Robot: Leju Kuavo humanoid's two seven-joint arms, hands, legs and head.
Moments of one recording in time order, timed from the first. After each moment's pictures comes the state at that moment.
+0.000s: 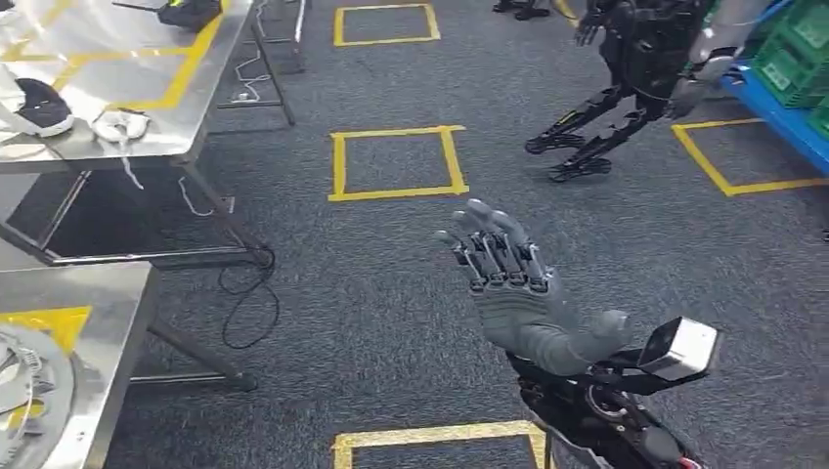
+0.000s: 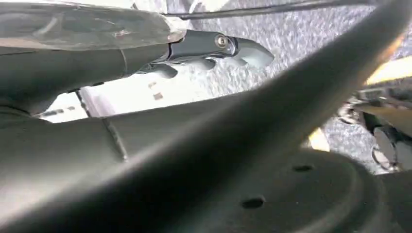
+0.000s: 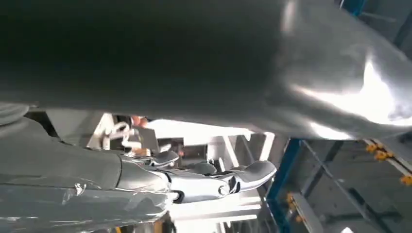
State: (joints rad) left arm -0.12 0.10 -1.22 -0.20 1.05 -0.05 0.16; right arm -0.24 -0.05 0.70 -1.77 -0.32 0.16 -0.56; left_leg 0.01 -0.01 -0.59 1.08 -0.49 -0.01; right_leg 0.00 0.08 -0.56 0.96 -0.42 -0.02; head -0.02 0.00
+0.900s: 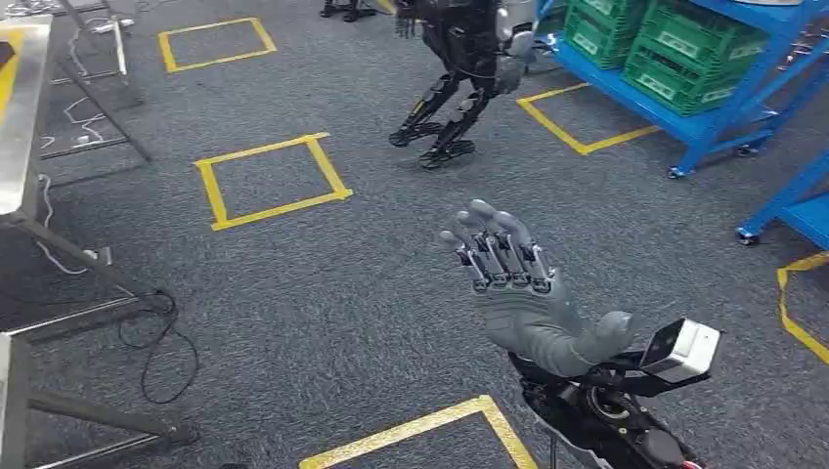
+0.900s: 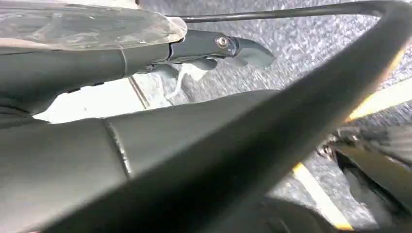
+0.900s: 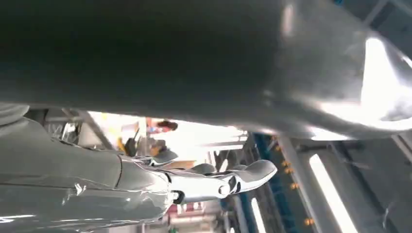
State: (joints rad) left arm -0.12 0.14 -1.22 -0.20 1.06 0.07 0.16; right arm -0.24 -0.05 0.70 -1.77 -0.32 0.15 -0.56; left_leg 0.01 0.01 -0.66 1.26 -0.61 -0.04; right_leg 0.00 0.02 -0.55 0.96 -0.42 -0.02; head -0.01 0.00
